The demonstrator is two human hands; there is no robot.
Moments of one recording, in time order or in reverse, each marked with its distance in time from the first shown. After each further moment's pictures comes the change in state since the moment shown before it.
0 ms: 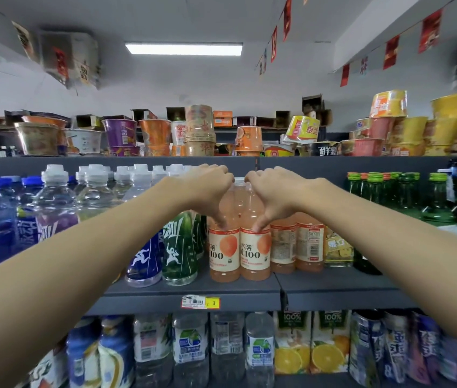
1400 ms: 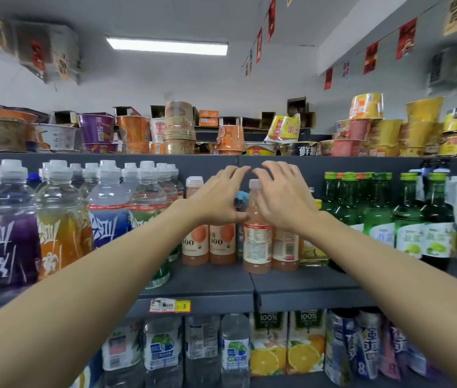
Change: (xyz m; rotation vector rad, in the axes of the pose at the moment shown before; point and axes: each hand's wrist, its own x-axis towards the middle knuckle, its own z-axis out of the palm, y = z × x) left_hand 0.040 0.063 0.033 -0.470 0.280 0.029; right_hand -0.040 0.026 0.063 0.074 0.480 0.268
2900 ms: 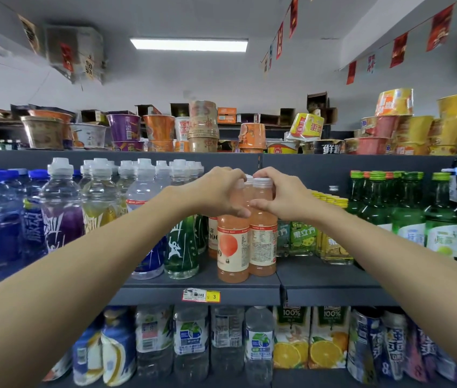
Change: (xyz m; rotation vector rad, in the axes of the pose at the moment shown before) left_hand -0.042 -0.019 -0.060 0.032 -0.199 -0.134; right_hand 0.022 -0.032 -0.004 0.747 -0.262 0.179
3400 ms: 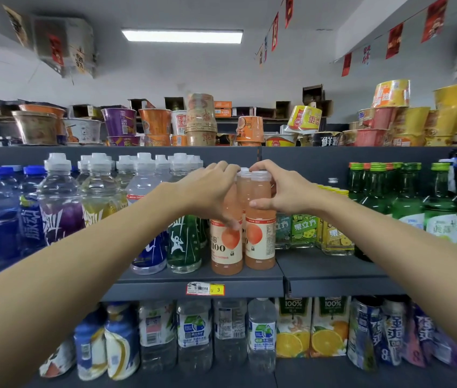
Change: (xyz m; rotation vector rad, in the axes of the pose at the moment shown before) left_hand -0.014 -0.011 0.001 0.251 -0.006 0.059; right_hand 0.002 0.000 -0.002 0.046 -0.158 0.017
